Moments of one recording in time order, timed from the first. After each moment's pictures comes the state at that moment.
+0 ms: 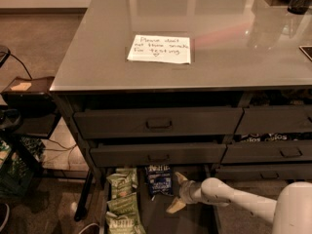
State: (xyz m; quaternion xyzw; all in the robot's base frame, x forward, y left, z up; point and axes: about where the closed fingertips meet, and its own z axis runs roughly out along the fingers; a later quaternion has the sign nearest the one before) arm 0.536 -0.078 0.218 -0.57 0.73 0.17 0.34
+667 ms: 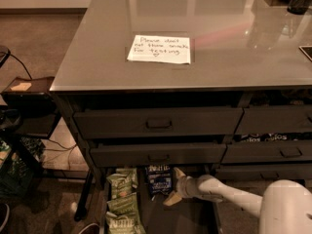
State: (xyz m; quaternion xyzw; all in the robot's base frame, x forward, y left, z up) arm 0.575 -0.071 0.192 -0.55 0.74 0.16 0.35
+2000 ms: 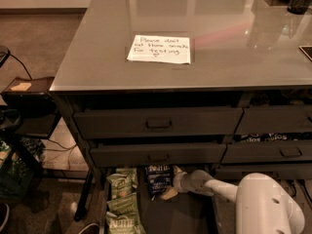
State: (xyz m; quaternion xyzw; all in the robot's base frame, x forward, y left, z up) arm 0.617 -0.066 0.144 -0.52 0.77 0.15 0.33
